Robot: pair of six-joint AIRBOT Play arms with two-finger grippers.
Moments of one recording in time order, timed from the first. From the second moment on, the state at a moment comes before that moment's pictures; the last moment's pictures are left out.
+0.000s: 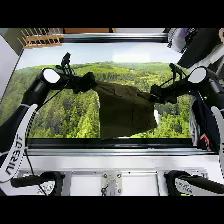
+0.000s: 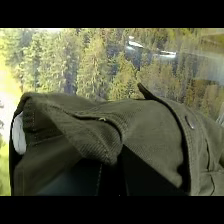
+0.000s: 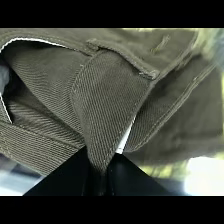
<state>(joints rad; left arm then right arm) -0.20 -1.48 1.38 0.93 -0.91 -1.74 0.03 -1.35 1.32 -1.14 1.30 1.74</state>
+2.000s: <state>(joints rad) -0.40 -1.02 0.76 0.98 -0.86 -1.73 -0.42 -1.08 0.93 -1.07 1.33 1.28</state>
